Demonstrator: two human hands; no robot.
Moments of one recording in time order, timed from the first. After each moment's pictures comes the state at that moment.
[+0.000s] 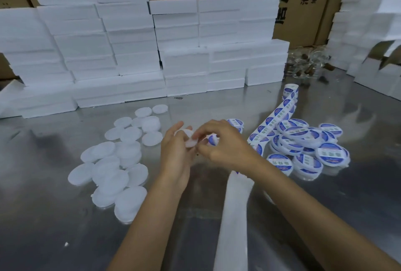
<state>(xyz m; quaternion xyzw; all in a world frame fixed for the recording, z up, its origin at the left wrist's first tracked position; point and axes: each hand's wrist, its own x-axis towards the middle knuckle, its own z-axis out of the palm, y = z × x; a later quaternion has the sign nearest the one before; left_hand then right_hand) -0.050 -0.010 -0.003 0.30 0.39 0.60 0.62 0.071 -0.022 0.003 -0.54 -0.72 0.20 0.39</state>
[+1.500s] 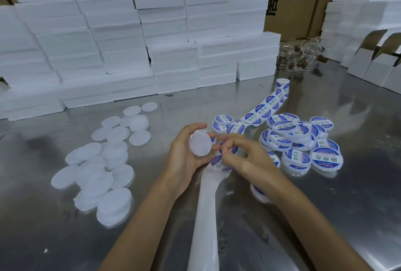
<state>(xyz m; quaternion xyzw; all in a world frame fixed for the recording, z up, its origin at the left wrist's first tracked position) -0.022 -0.015 -0.015 0.41 0.35 0.48 0.69 0.121 -0.077 -0.012 -0.55 -0.56 0.37 0.49</state>
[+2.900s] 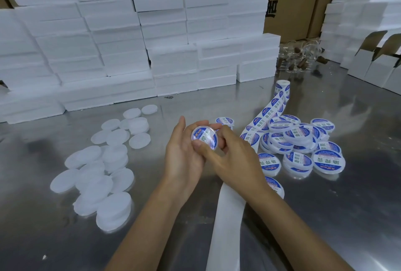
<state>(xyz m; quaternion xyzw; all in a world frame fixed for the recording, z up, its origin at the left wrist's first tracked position) -0.018 -0.027 -0.002 0.35 0.29 0.52 0.73 0.095 -0.050 -0.030 -0.63 -0.62 0.10 0.46</state>
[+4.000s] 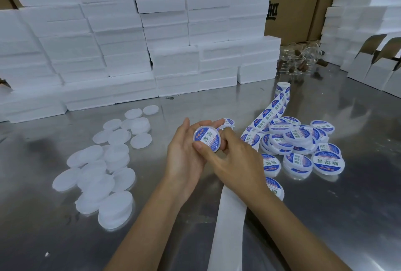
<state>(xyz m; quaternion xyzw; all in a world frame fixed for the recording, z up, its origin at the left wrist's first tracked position) -0.020 -0.025 -0.002 0.36 0.21 0.48 0.77 0.094 -0.052 -0.035 -0.66 -0.61 0.04 0.44</state>
